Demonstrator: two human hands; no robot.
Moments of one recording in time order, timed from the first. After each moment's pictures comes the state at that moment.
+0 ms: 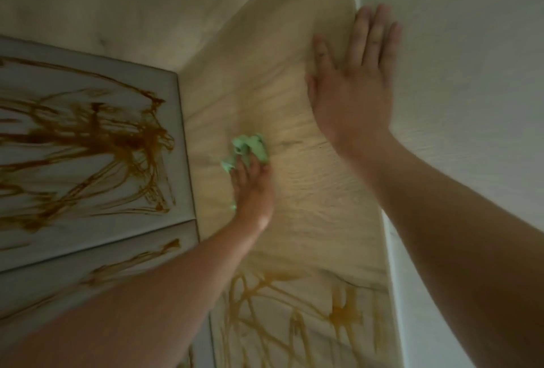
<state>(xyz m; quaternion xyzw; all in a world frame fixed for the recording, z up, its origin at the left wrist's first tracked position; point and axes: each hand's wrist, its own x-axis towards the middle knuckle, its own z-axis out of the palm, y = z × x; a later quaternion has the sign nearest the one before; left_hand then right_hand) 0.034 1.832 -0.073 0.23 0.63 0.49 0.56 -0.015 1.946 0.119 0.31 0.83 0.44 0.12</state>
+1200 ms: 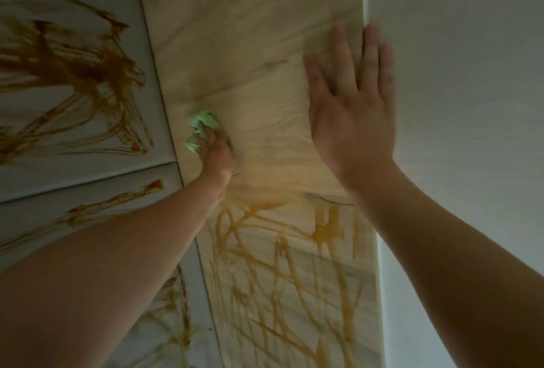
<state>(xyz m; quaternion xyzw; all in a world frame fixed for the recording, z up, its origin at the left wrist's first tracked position) 0.080 1.797 -0.150 0.00 0.56 0.50 0.66 0.103 1.853 0.114 0.26 0.87 0.41 0.10</state>
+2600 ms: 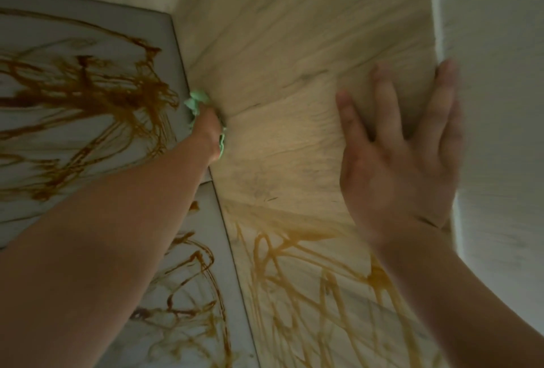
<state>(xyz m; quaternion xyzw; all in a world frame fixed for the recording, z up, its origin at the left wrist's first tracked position) -0.008 1.879 -0.265 -0.17 0.46 0.50 0.71 0.105 1.812 0.092 0.38 0.81 0.40 0.17</state>
